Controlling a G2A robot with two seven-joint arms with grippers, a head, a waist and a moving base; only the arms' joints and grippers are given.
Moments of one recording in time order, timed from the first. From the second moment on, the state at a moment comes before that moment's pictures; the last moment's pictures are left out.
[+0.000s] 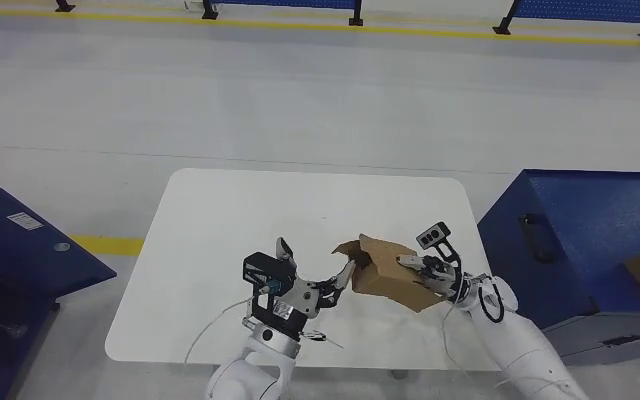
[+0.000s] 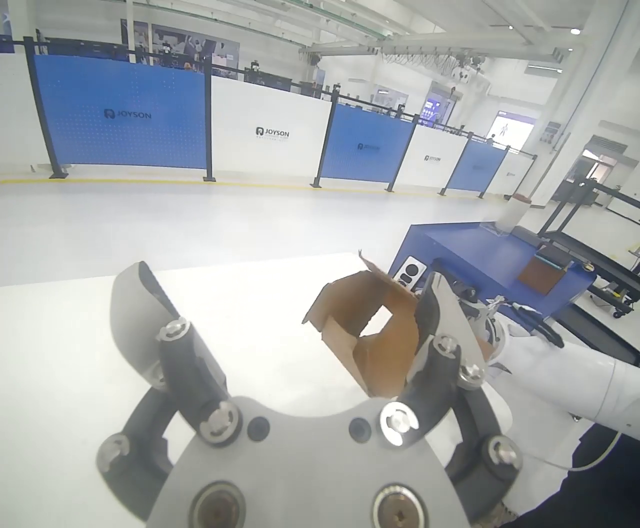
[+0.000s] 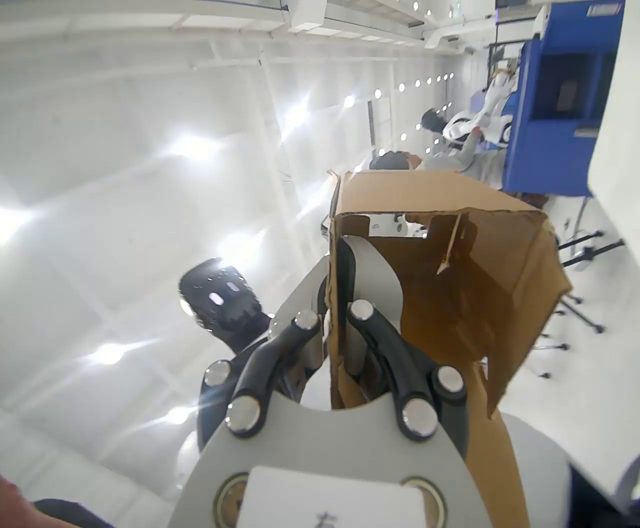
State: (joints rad) left arm 1.44 -1.37 -0.94 -2.06 1.31 0.19 -0.07; right arm -1.00 -1.02 1.07 -1.03 1.21 -0.37 1.46
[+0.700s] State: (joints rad) left arm 1.36 -1.41 -0.87 -1.92 1.43 0.28 -0.15; right arm -1.11 -1.04 1.19 -1.15 1.16 -0.34 1.48
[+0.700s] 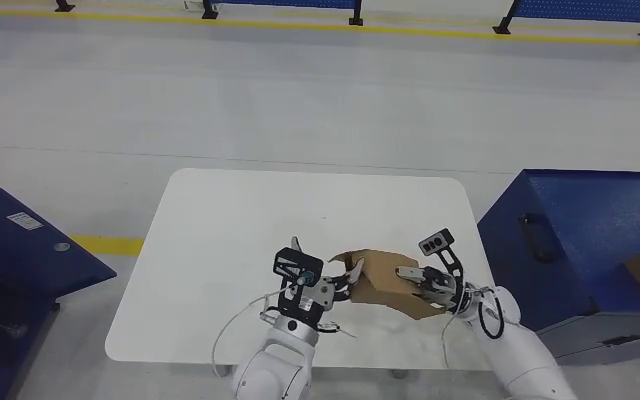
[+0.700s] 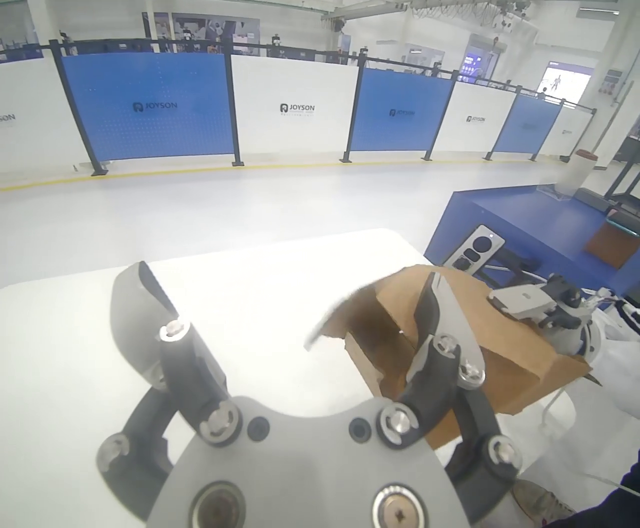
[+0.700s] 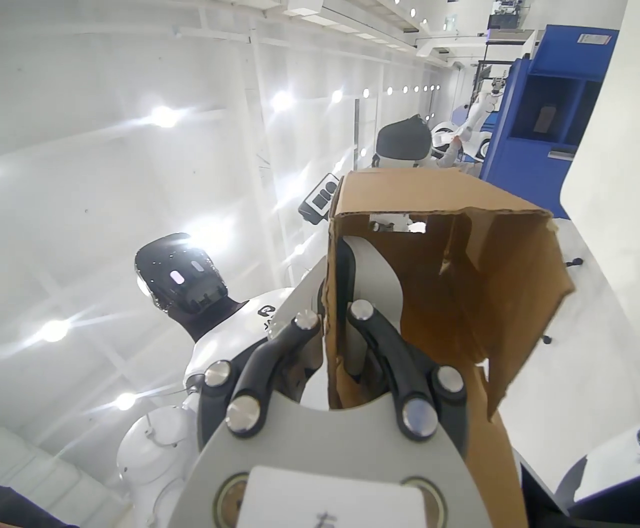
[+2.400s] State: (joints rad) left arm 1.45 -1.41 -1.05 -2.04 1.53 0.17 -0.16; right arm -1.01 -1.06 0.92 -1.04 1.53 0.28 1.54
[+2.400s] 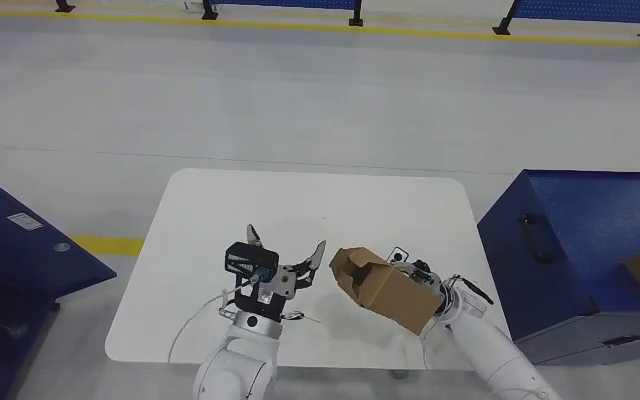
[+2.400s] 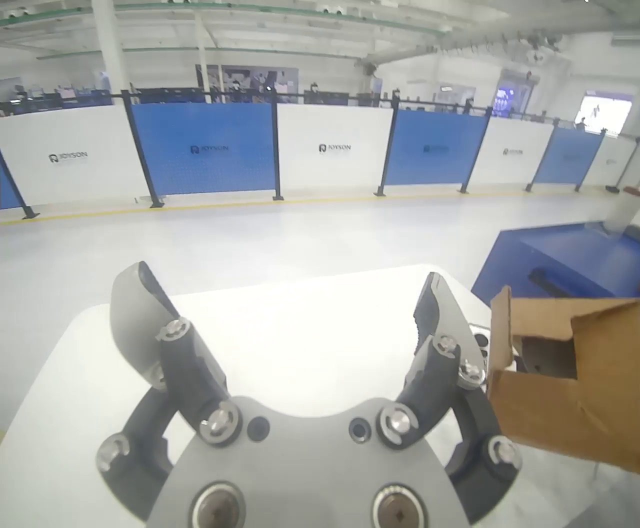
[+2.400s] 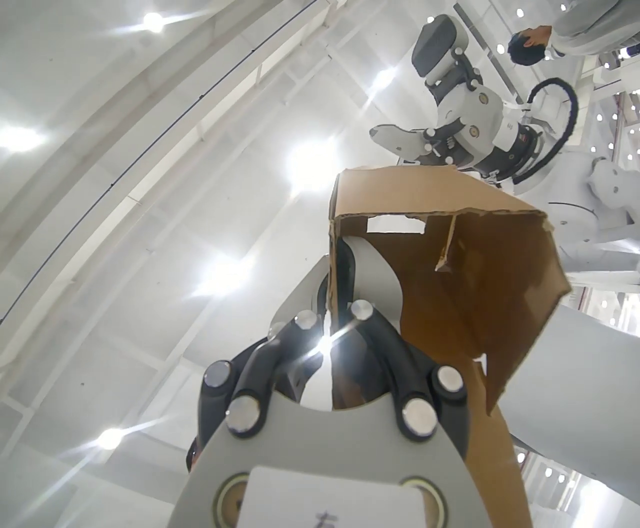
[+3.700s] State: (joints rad) left arm 1.47 -1.40 -0.96 -2.05 1.53 -0.02 -0.35; right arm -0.99 -0.97 0.81 -1.10 1.53 0.28 1.54
